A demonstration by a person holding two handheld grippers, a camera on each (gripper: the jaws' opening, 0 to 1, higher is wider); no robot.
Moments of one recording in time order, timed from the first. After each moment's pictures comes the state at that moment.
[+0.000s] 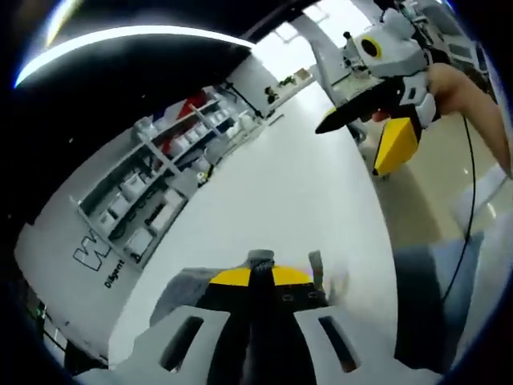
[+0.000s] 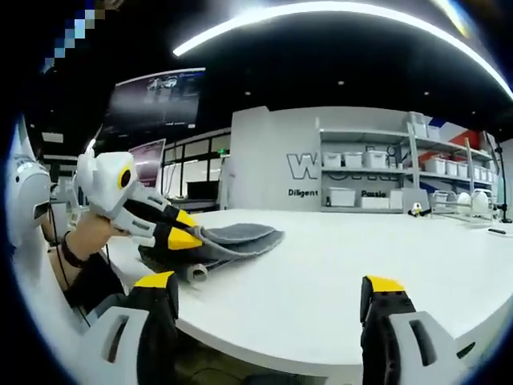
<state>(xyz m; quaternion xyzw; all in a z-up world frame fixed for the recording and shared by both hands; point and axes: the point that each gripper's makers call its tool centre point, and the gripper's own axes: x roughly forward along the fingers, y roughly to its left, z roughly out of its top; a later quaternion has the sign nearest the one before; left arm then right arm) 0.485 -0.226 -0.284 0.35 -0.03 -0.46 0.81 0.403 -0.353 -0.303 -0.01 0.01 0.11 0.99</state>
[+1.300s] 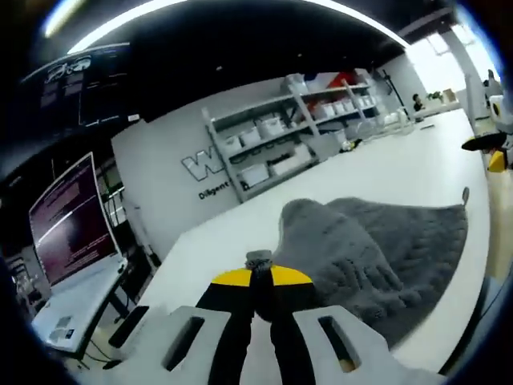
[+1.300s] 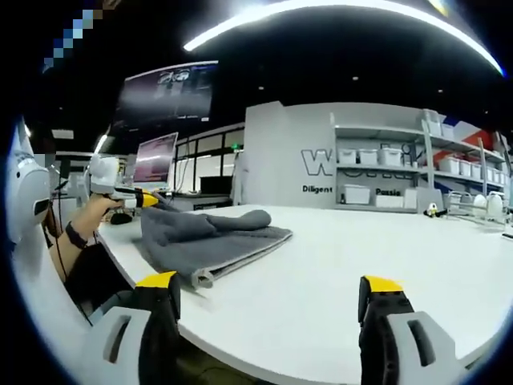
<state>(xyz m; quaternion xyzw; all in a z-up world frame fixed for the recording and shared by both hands) 0.568 0.049 -0.266 0.22 0.04 -0.15 0.96 0.423 -0.322 -0.304 -0.01 0.03 0.15 0.99</state>
